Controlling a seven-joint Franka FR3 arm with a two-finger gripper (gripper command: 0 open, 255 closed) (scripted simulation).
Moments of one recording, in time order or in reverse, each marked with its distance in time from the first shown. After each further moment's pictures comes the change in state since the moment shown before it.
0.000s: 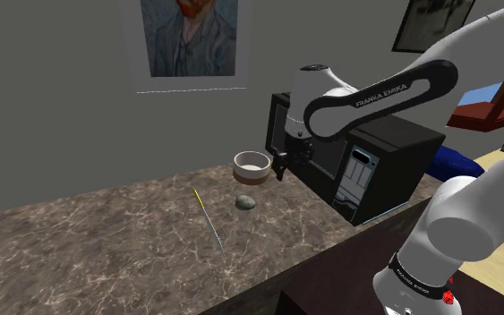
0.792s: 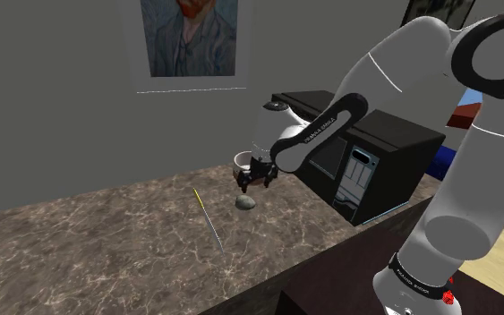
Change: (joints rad) arm -0.038 0.479 0.066 0.163 -0.208 0.411 0.322
